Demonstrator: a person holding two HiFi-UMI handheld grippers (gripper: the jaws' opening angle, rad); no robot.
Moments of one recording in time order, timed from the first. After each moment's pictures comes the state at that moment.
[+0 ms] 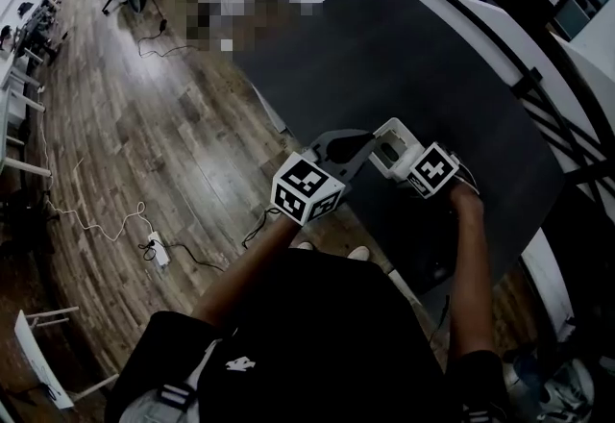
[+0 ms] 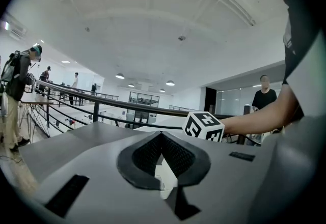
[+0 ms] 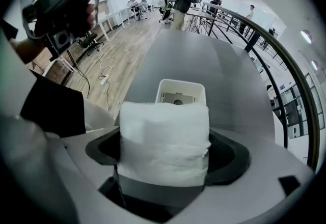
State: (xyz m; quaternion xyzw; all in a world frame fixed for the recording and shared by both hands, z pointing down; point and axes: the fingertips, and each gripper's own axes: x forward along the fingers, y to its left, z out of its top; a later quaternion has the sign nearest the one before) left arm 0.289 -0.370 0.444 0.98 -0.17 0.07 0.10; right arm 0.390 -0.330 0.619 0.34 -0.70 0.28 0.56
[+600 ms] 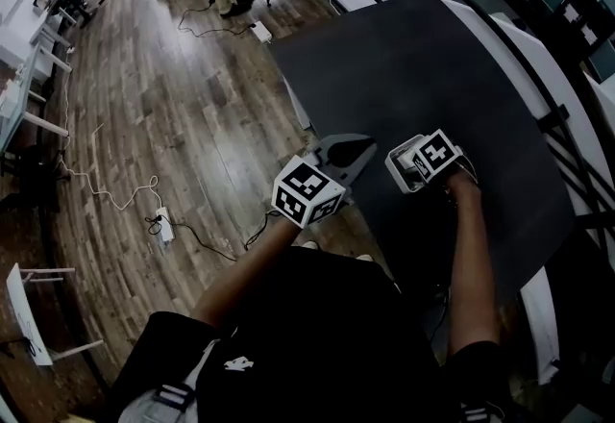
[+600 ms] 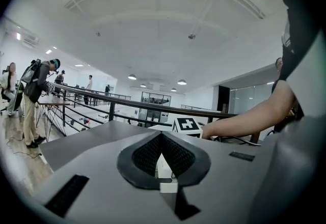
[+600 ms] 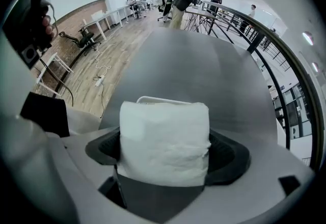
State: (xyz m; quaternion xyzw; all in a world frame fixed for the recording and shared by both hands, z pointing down) left arm 0.246 -0.393 0.450 0.96 -0.24 0.08 0.11; right arm 0.389 -0.413 0.653 0.35 -0.69 0.27 0.57
